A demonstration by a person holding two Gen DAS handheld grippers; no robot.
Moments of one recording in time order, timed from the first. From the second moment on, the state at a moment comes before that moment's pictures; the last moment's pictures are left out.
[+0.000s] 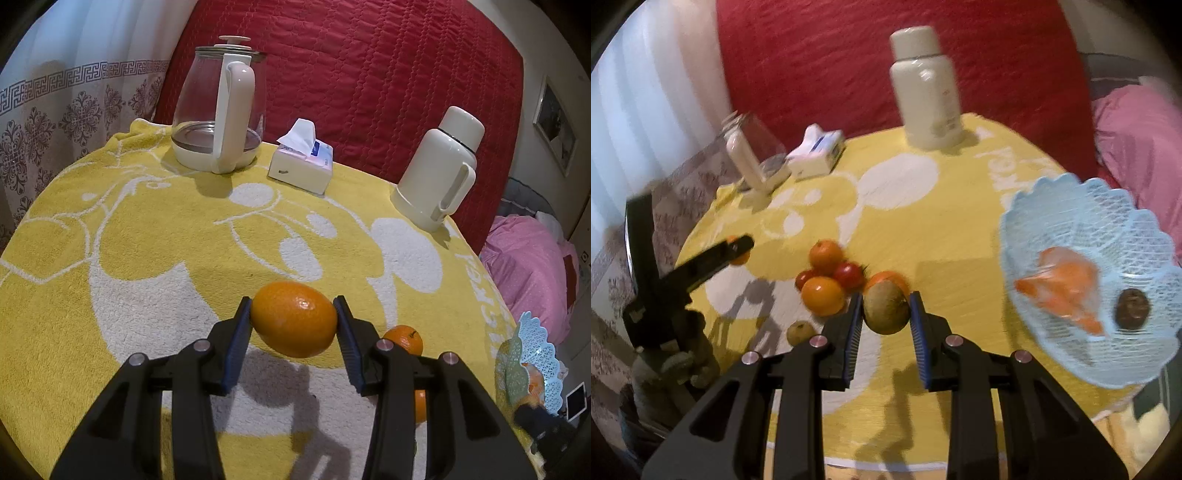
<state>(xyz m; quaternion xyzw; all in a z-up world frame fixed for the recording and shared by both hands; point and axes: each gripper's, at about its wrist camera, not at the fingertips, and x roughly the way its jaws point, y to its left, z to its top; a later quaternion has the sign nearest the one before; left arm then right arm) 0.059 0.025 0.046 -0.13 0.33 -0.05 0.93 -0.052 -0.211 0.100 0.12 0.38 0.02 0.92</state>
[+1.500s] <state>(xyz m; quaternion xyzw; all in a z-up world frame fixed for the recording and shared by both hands) 0.054 0.013 0.048 -0.10 0.31 -0.06 0.94 -0.132 -0.348 0.103 0.19 0.34 -0.17 0.90</state>
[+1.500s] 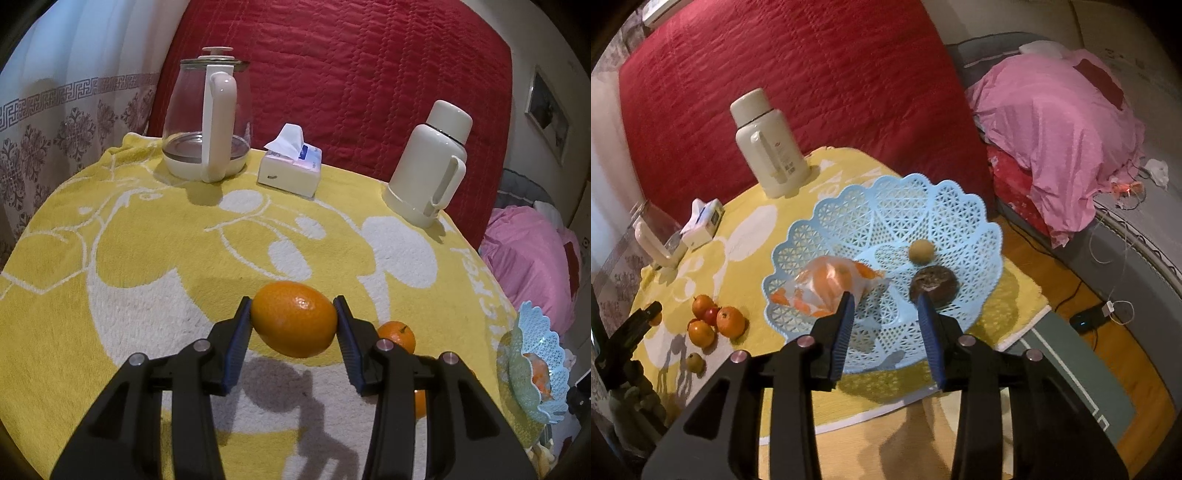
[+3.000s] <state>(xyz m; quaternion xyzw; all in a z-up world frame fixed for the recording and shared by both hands) -0.026 -0.253 0.073 0.04 0.33 -0.37 0.87 -0.162 -0.413 0.126 0.24 0.26 -0.19 0.92</state>
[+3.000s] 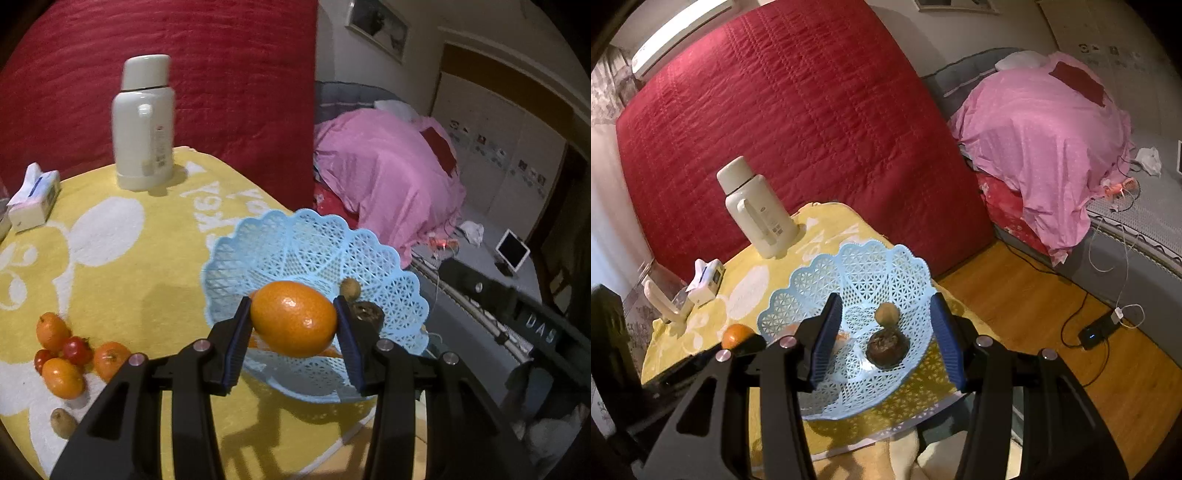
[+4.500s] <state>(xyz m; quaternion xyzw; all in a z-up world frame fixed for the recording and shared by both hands) -0.012 -0.173 0.100 0.01 0.28 -0.28 0.92 -0.157 -0.380 0.130 0.22 0.26 -0.15 0.93</state>
